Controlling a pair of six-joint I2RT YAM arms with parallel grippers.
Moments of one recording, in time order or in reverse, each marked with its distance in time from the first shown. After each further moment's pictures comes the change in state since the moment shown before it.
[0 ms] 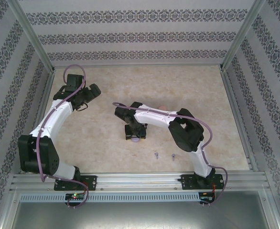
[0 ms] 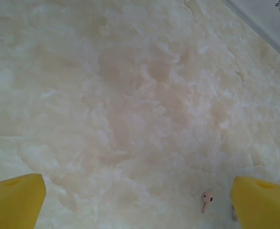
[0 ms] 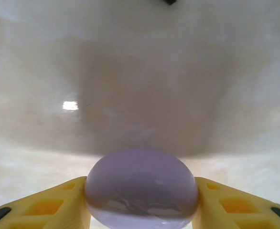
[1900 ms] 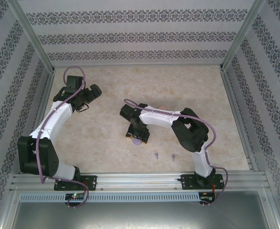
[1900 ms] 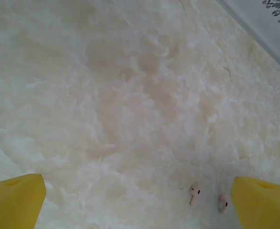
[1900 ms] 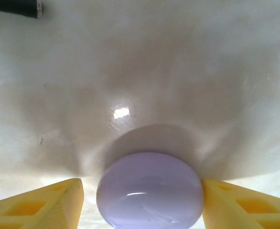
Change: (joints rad) left arm 0.000 -0.015 -0.030 0.032 0.050 -0.034; right arm -0.033 -0.063 -0.141 0.142 -0.068 0.403
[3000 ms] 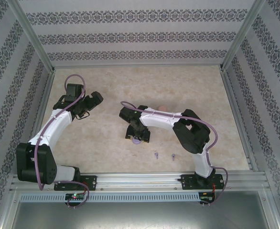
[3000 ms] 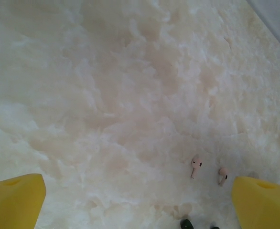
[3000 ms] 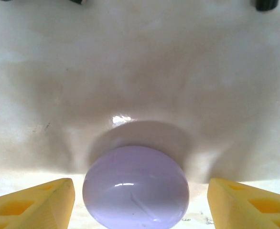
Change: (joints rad) left arm 0.000 -0.086 -0.156 0.060 0.079 -0.015; right arm 0.018 -0.032 -0.034 0.030 0.056 -0.148
